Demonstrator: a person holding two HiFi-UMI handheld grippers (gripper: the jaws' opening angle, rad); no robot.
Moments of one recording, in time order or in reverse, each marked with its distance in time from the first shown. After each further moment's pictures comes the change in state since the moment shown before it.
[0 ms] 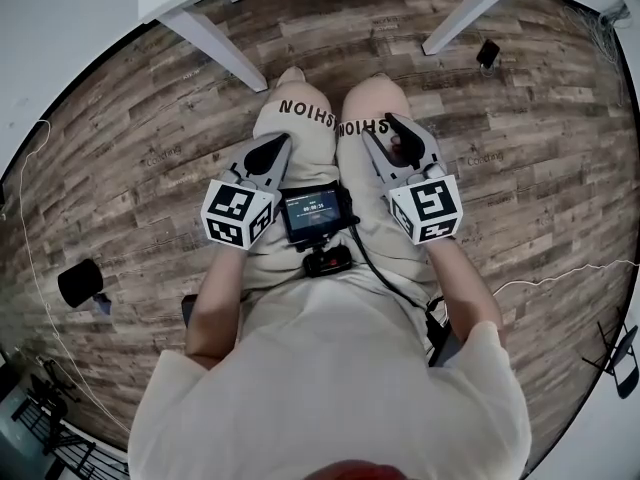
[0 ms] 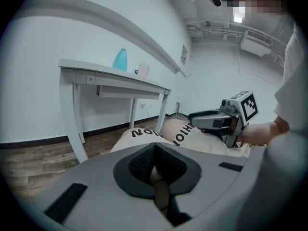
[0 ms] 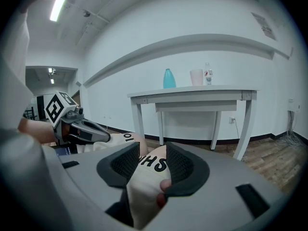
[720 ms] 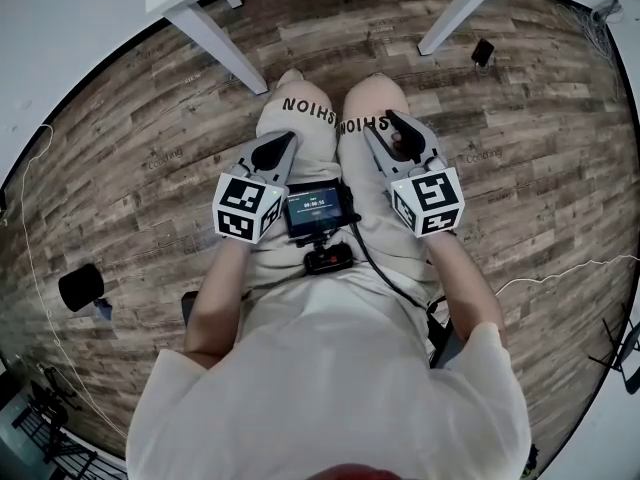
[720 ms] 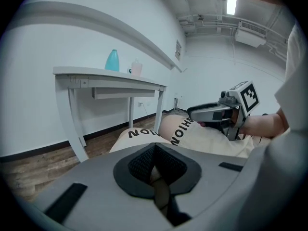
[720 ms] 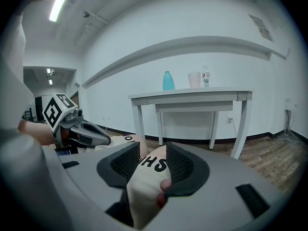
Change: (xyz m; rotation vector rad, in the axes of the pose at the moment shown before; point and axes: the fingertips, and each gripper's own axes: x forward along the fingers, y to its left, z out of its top) left arm -0.007 -0.017 -0.009 0.078 0.038 0.004; right arm -0.018 0.008 -0.001 0.012 -0.004 -0.020
